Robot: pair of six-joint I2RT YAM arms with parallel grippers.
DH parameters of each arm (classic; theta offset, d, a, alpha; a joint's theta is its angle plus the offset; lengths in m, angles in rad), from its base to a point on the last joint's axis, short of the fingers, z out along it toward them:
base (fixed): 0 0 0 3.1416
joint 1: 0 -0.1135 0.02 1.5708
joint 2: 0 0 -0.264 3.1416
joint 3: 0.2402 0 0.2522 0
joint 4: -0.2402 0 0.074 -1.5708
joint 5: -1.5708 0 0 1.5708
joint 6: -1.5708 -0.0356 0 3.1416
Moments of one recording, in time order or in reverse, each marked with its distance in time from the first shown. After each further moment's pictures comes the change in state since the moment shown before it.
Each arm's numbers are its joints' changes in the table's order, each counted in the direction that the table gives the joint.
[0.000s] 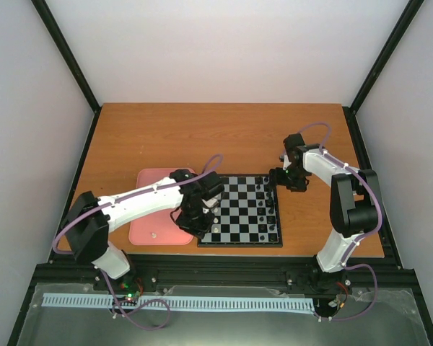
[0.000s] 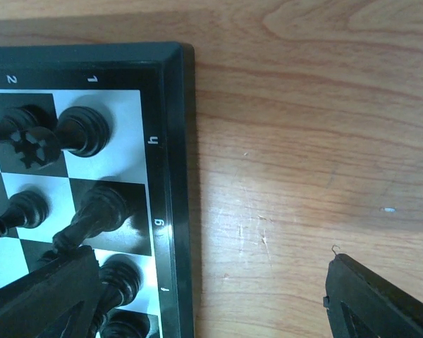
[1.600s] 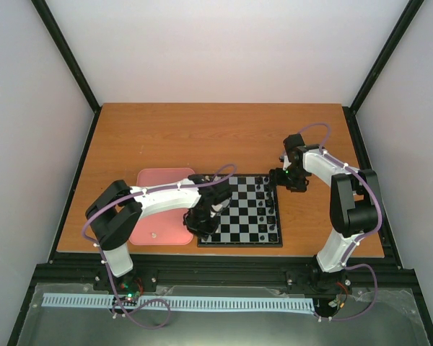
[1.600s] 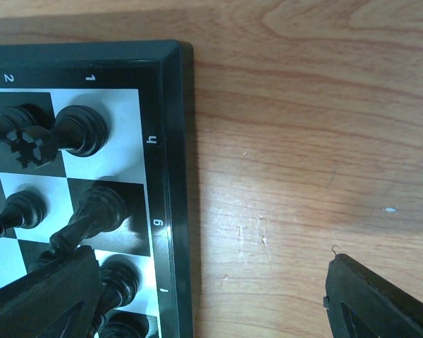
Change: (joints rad) left arm 0.001 0.205 -0.028 0.130 0.050 -0.069; right arm 0.000 0.000 -0.008 0.003 0.000 0.000
